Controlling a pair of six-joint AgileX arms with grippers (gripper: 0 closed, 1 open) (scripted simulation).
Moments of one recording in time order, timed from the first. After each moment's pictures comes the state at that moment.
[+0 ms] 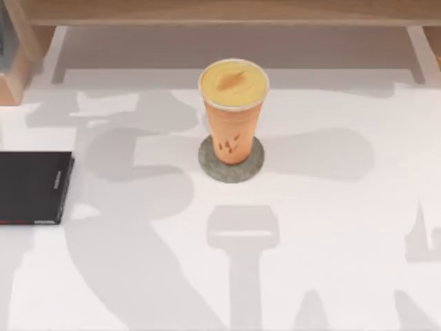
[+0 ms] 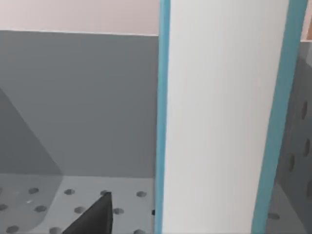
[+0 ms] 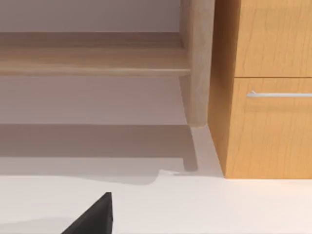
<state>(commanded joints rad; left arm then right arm) 0.32 1.91 1.31 0.56 0.35 -0.01 0.00 0.00 0.00 0.00 0.00 0.00</state>
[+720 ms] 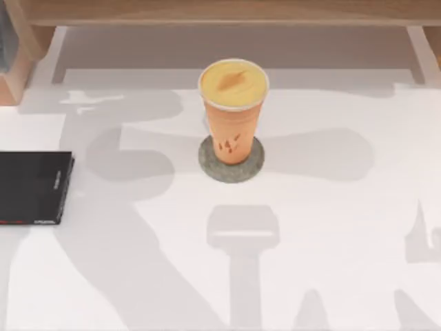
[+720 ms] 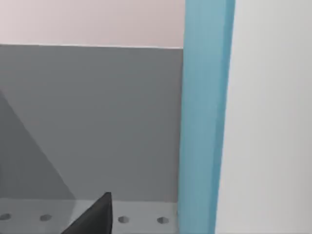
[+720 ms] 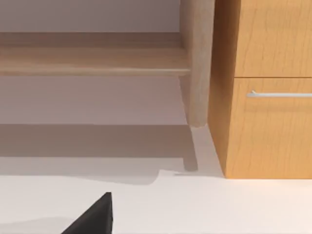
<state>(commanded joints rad) 0.32 2.01 1.41 0.59 0.36 -0.01 0.00 0.00 0.00 0.00 0.00 0.00</state>
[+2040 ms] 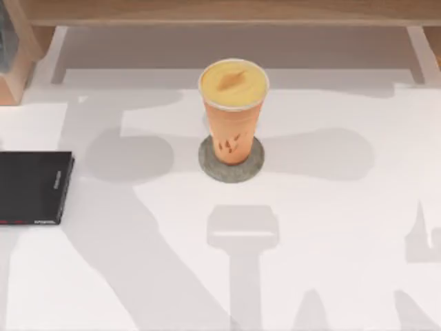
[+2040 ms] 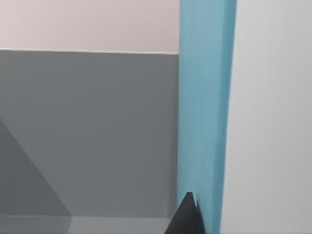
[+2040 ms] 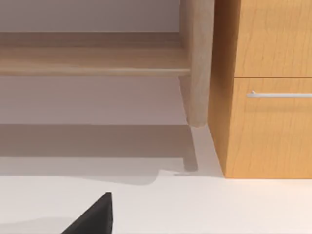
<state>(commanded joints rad) 0.31 2.08 1.51 0.56 0.35 -0.01 0.00 0.00 0.00 0.00 0.00 0.00</state>
